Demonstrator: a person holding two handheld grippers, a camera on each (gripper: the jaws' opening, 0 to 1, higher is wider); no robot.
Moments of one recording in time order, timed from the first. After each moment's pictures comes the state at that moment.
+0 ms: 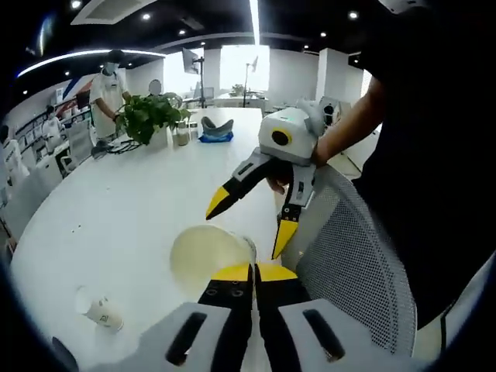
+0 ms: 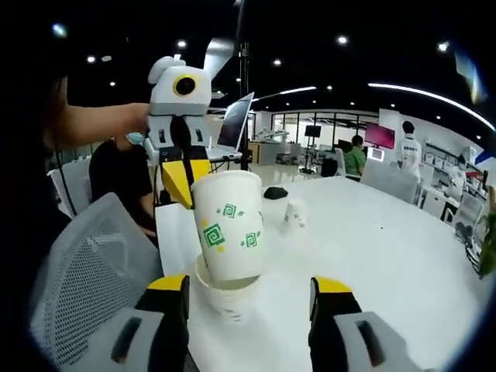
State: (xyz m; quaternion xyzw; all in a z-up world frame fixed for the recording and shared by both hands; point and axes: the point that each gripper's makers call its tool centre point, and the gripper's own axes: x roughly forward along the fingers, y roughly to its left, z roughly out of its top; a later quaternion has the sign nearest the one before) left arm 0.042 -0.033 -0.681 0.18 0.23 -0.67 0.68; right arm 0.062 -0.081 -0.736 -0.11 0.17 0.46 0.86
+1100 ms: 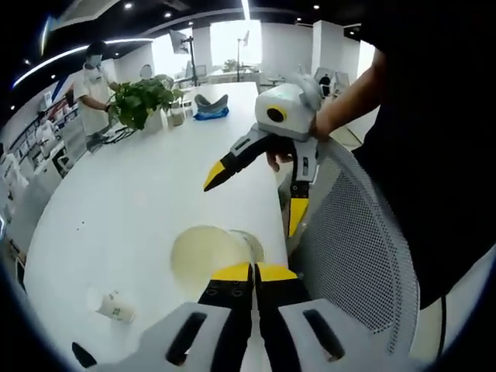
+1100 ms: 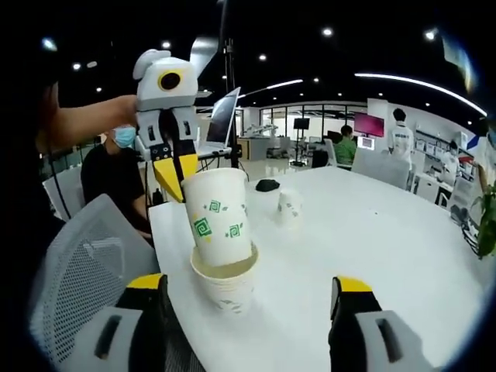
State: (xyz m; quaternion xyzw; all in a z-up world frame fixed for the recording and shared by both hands) left arm 0.042 -0.021 -0.695 0.26 0.26 -0.66 0.65; right arm 0.062 -0.087 -0.747 -0.09 0.20 0.44 0.87
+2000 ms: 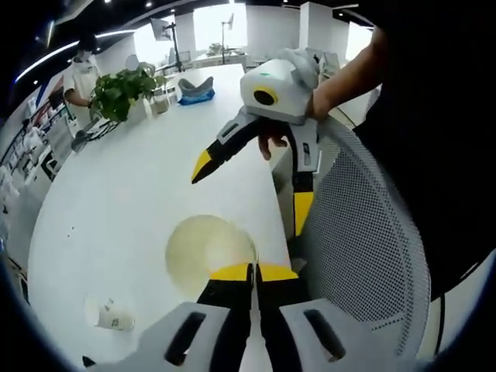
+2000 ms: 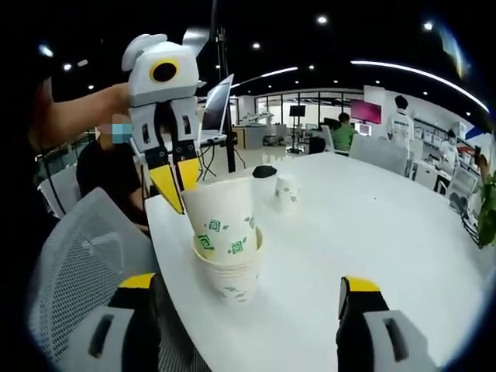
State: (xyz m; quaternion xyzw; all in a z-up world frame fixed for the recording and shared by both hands) left arm 0.042 -0.034 -0.721 0.31 0.29 -0.67 0.61; right arm 0.062 -0.090 -0.761 -0.09 0.23 0.43 0.87
